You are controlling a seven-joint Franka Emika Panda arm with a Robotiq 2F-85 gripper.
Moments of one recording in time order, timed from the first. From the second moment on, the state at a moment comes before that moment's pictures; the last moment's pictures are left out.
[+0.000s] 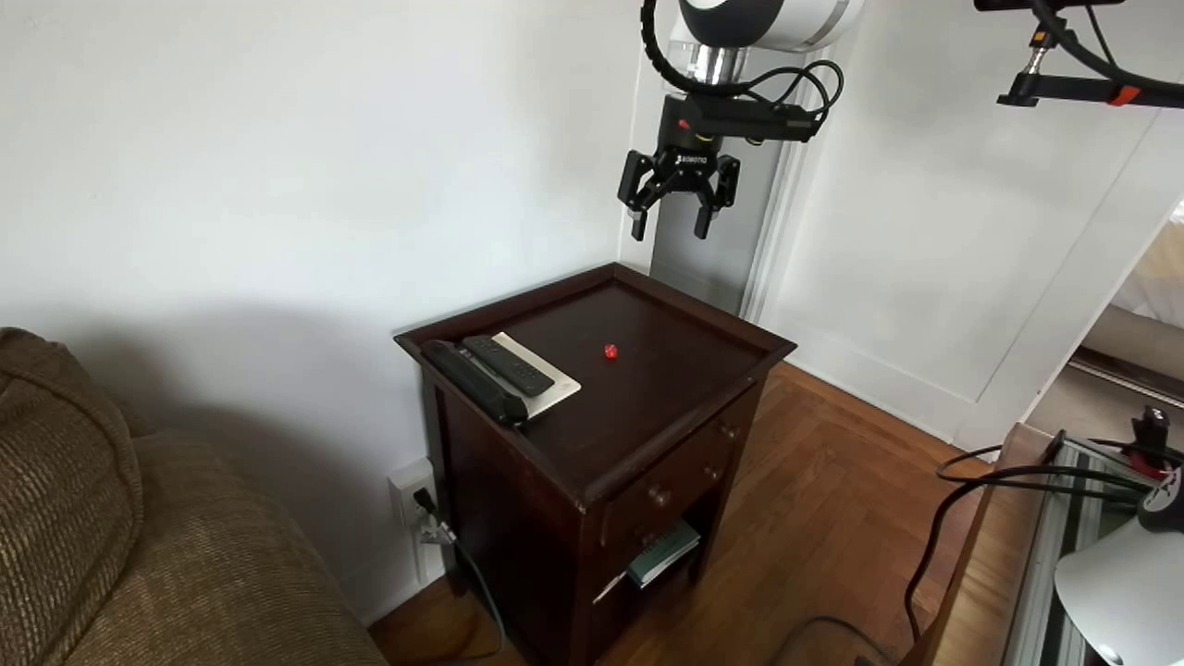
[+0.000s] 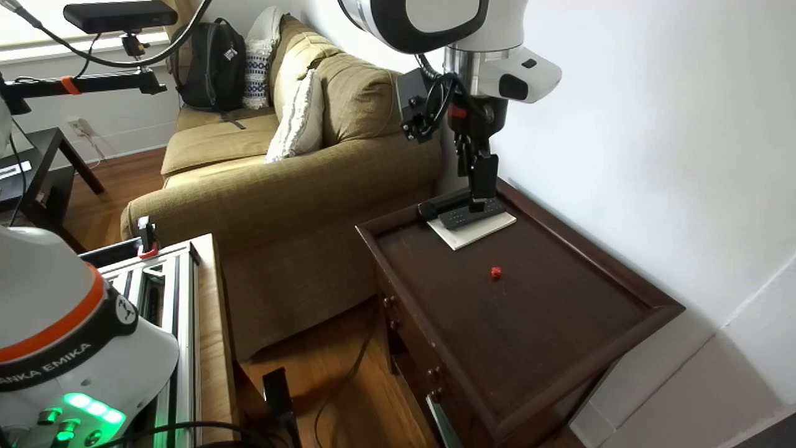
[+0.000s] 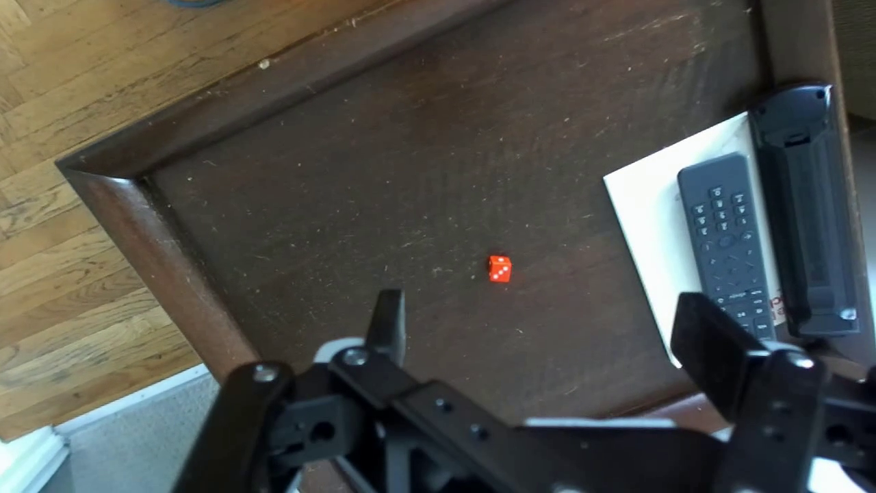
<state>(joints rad) -0.05 0.12 -0.02 -2.30 0.02 2.47 0.30</state>
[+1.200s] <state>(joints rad) -0.03 0.57 -0.11 -2.00 0.03 2.53 0.43</state>
